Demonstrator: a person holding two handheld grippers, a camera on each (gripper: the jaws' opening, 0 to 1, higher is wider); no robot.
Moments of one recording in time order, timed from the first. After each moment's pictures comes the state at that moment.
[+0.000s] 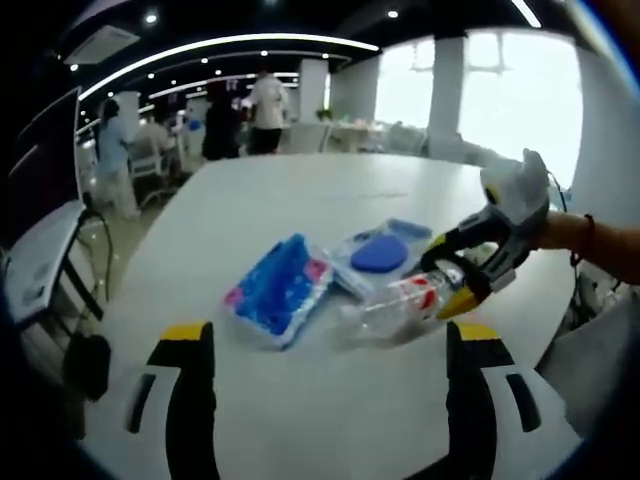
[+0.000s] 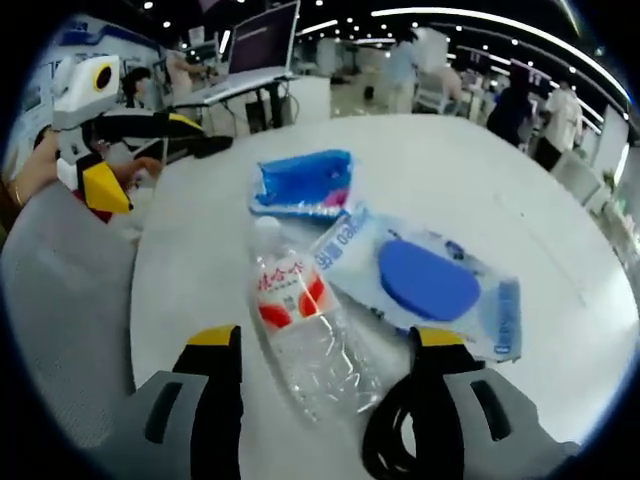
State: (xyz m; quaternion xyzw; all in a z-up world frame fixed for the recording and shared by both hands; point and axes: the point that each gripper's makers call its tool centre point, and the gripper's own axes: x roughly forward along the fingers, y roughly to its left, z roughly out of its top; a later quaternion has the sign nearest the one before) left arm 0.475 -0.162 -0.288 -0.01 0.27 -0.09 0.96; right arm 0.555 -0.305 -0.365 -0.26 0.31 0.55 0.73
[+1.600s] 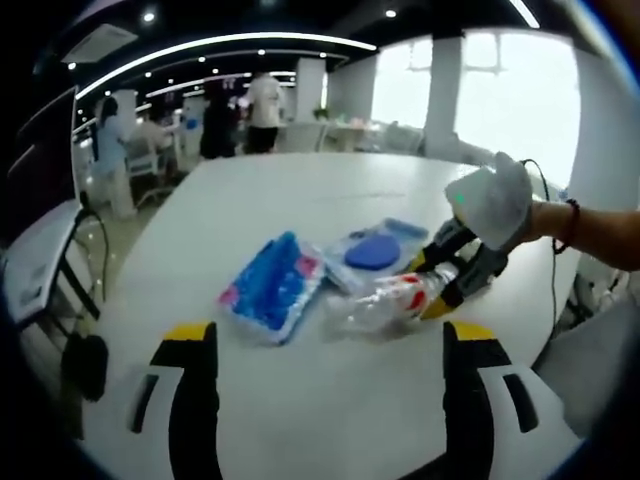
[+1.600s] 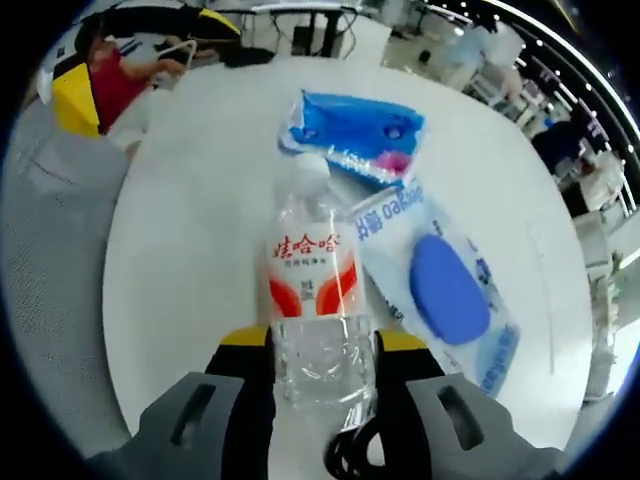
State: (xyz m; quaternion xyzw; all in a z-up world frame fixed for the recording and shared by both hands) left arm 0.474 -0.165 -0.288 -0.01 0.27 -0.10 0.96; right arm 0.551 -0.296 -0.385 -0.44 0.31 0.55 0.64
